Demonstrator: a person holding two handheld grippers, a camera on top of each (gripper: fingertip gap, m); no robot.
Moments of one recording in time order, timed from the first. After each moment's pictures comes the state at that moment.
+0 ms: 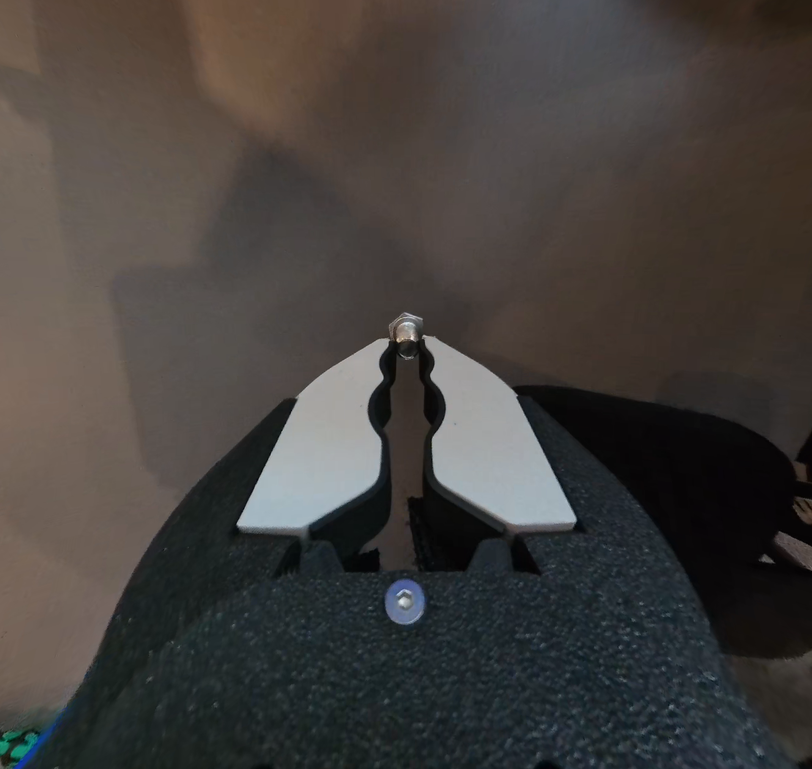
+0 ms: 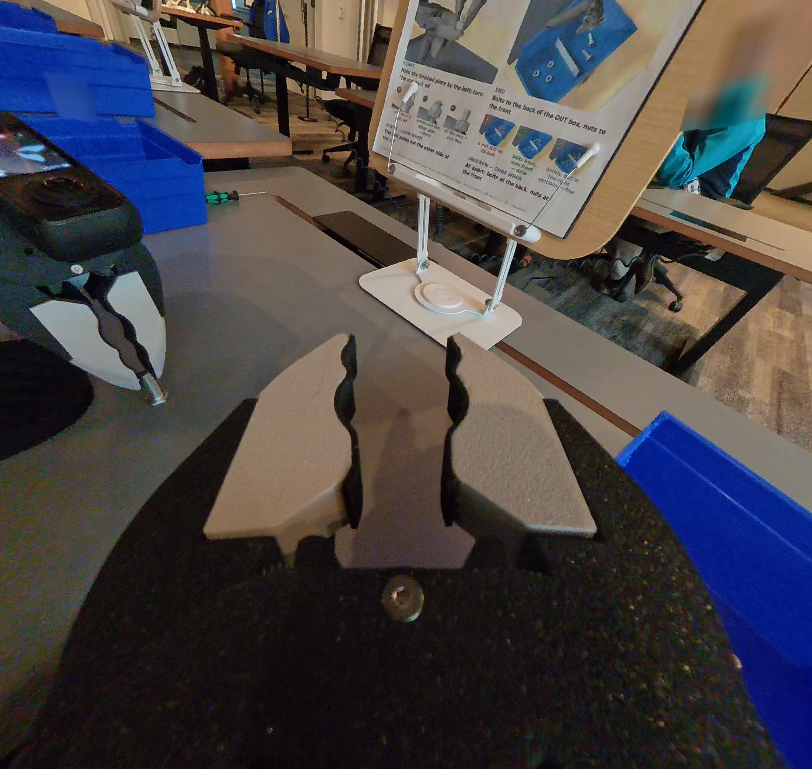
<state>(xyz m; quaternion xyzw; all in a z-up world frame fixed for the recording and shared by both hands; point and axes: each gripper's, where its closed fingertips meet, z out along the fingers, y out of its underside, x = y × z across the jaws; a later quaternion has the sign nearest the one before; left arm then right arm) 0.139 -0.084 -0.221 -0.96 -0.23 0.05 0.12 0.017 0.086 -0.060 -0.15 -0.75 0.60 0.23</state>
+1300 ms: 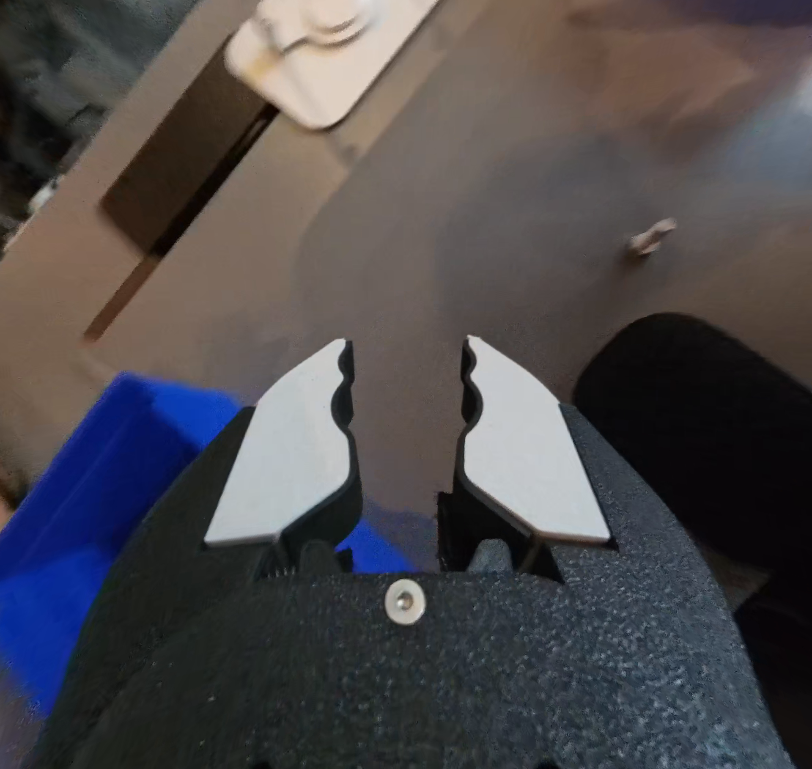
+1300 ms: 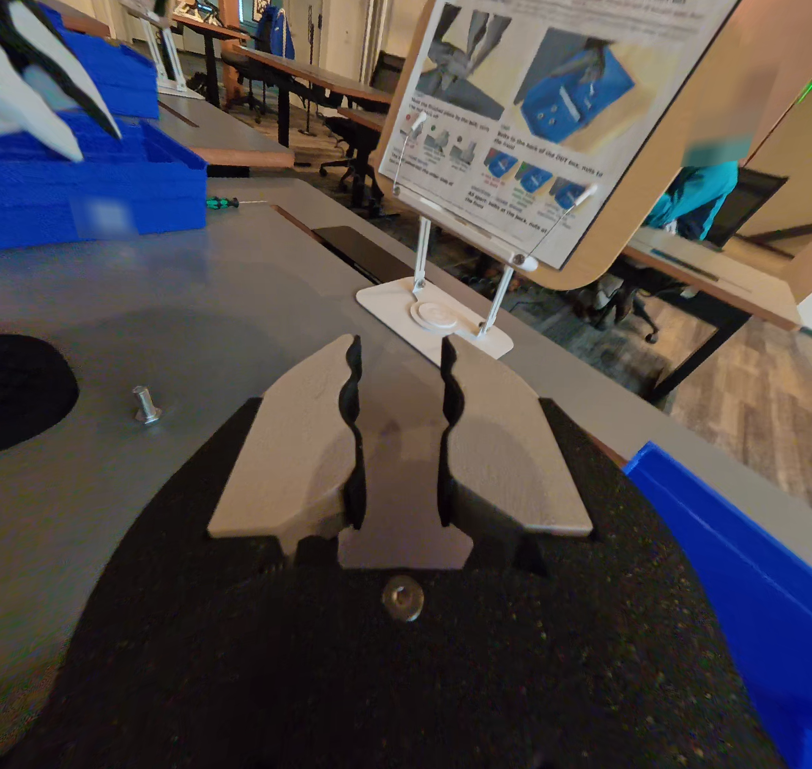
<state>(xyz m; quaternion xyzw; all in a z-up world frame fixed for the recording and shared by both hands) 0.132 -0.265 -0.090 -0.84 -0.43 0.23 0.24 0.023 0.079 -0.052 -0.12 -0.74 0.61 0.26</state>
